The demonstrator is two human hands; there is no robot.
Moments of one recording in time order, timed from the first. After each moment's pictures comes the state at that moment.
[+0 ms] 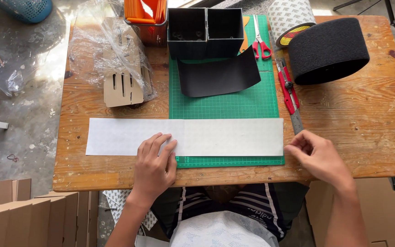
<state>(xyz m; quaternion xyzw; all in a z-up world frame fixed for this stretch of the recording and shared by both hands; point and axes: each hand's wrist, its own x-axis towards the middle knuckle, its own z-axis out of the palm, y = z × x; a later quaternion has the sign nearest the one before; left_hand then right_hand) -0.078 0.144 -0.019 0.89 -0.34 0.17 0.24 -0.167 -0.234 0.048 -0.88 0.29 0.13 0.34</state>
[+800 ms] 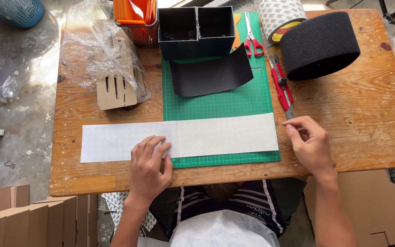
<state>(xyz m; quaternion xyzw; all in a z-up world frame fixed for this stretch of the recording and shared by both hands) -0.081 0.146 -0.031 0.91 -0.29 0.13 0.28 -0.165 -0.241 0.007 -0.89 0.12 -0.17 0.40</state>
